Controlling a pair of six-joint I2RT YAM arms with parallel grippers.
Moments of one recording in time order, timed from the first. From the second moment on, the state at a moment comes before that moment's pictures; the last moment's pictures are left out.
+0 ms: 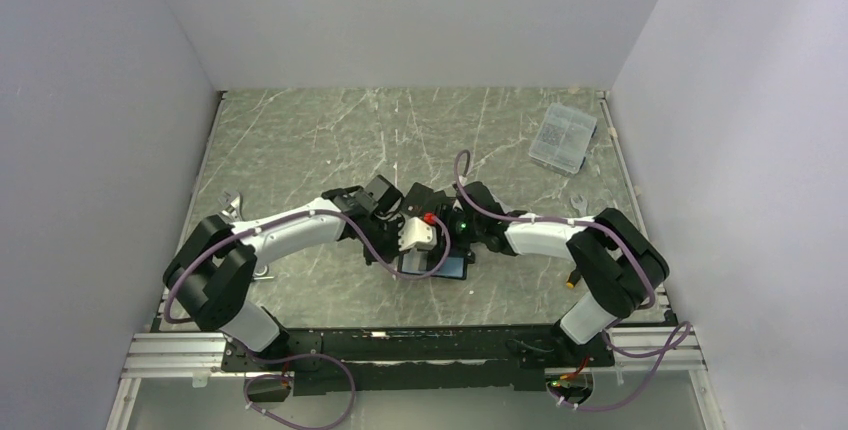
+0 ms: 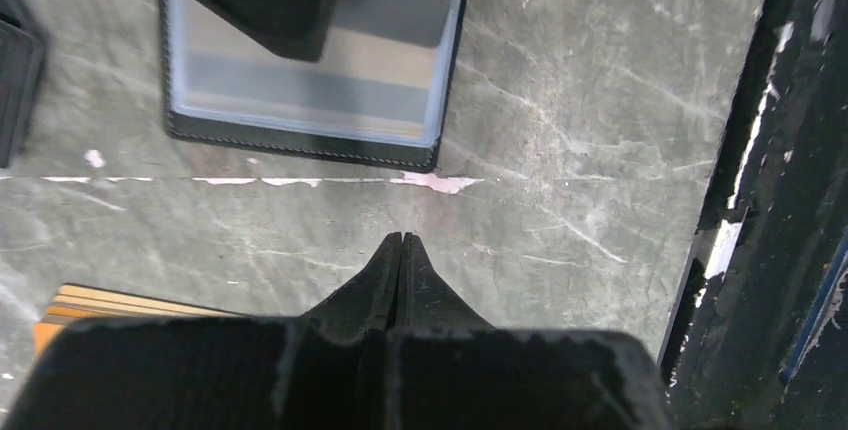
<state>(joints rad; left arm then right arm) -0.78 1.54 0.95 -0.61 0.36 0.68 0.67 1.59 0.66 0.08 -0.31 0.86</state>
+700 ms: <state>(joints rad) -0.77 1.70 1.02 -0.49 0.39 0.61 0.64 1.60 0.54 0.37 -0.41 0.88</state>
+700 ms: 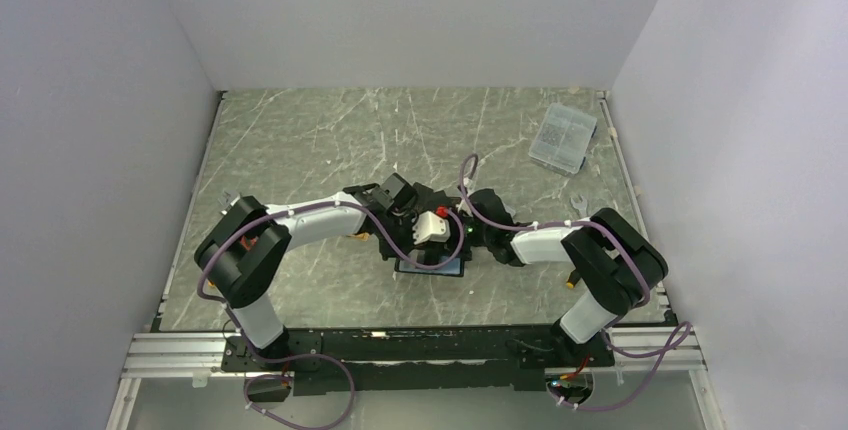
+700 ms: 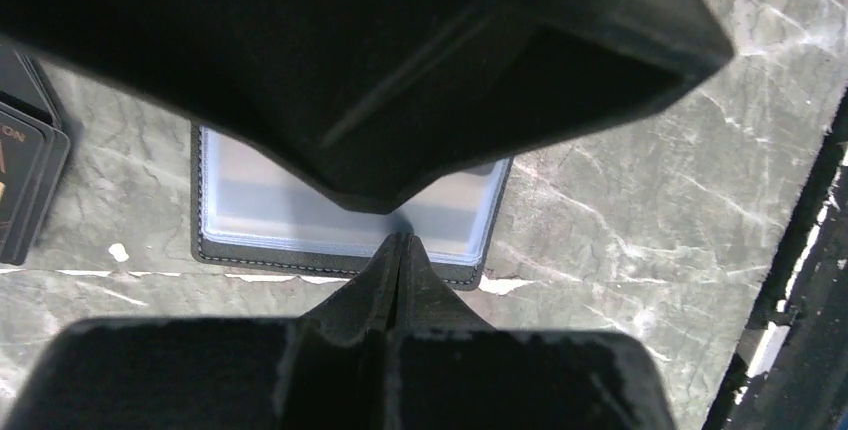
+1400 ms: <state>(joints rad) -0.92 1.72 1.02 -0.44 0.13 0.61 0.58 1.60 0.51 0.40 -0.47 0.90</state>
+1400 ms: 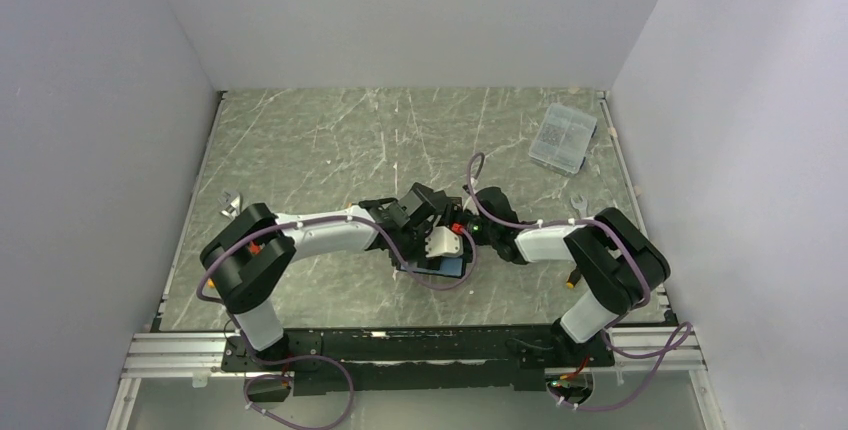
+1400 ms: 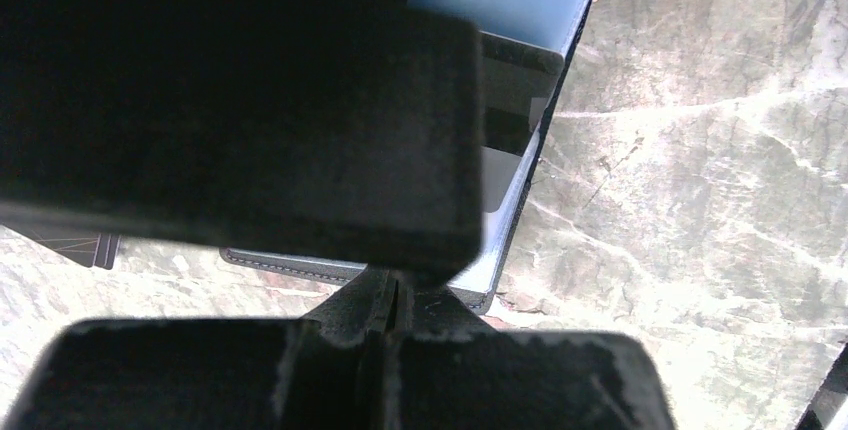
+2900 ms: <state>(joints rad) -0.82 1.62 1.02 -0.60 0.22 0.58 0.63 1.48 0.64 -0.06 -0.27 0.81</state>
